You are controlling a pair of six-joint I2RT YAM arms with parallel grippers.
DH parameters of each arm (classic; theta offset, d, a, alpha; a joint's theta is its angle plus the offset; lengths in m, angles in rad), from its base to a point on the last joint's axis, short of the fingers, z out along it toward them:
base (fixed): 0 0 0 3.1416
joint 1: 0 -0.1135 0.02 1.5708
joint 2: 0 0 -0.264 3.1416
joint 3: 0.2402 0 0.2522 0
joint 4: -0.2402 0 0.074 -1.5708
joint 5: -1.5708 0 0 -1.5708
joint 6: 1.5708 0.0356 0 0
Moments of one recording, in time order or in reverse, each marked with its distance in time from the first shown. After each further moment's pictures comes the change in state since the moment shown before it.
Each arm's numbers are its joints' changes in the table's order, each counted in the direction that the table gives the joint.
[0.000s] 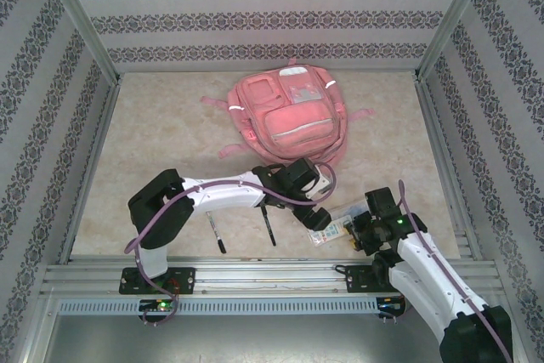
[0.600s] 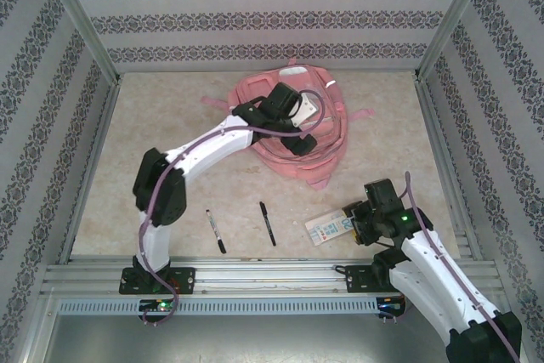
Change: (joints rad) left arm -0.277 0.061 0.464 -0.254 0.164 0.356; right arm -0.072 -0.012 0.131 -0.061 -0.073 0.129
